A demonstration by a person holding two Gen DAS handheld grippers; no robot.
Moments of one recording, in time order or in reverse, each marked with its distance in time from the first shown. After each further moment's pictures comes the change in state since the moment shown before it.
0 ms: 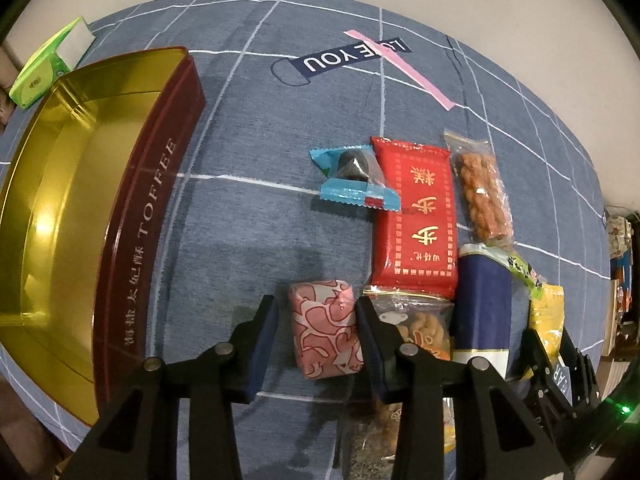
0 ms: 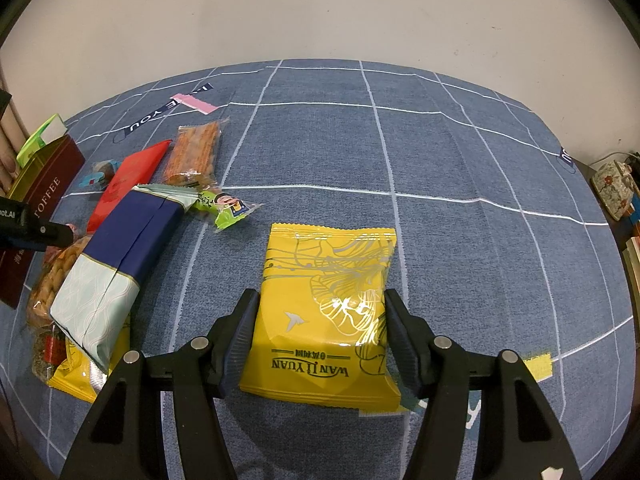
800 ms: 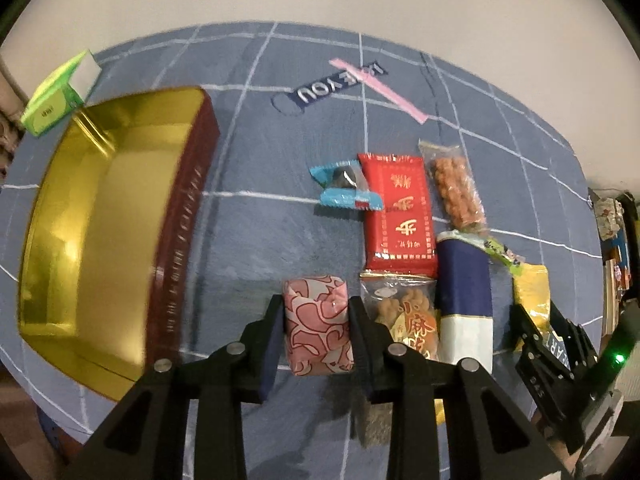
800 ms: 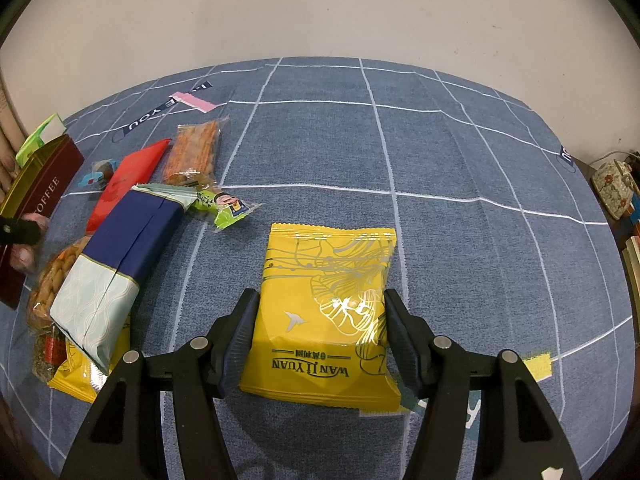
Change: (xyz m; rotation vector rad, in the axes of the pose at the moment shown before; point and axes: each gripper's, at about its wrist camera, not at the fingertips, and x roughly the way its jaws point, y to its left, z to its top) left arm -0.050 -0.002 -0.021 0.076 -0.083 0.010; right arm 0.001 0.001 0.000 0.001 0.008 0.000
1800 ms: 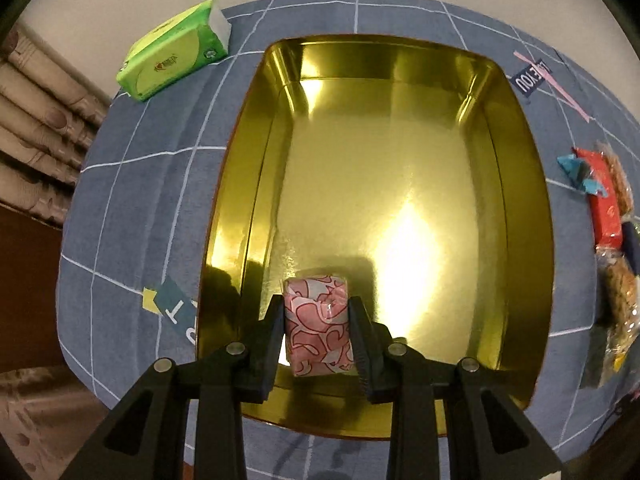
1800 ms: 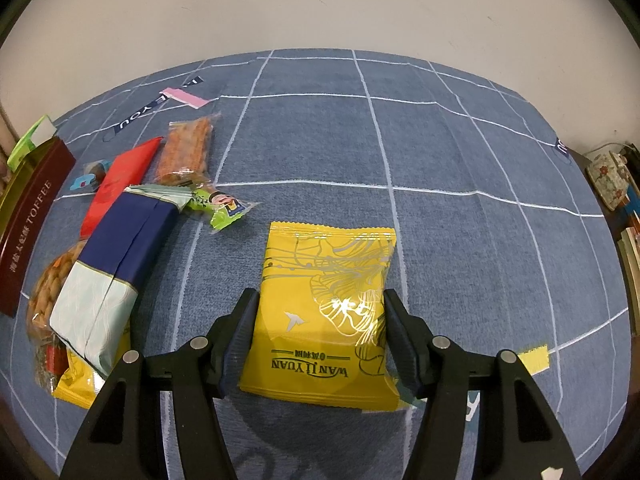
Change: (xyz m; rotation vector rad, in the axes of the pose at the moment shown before) left arm 0.007 0.185 -0.004 0.022 0.076 0.274; right arm 0.001 0.002 0.005 0.024 0.043 -0.022
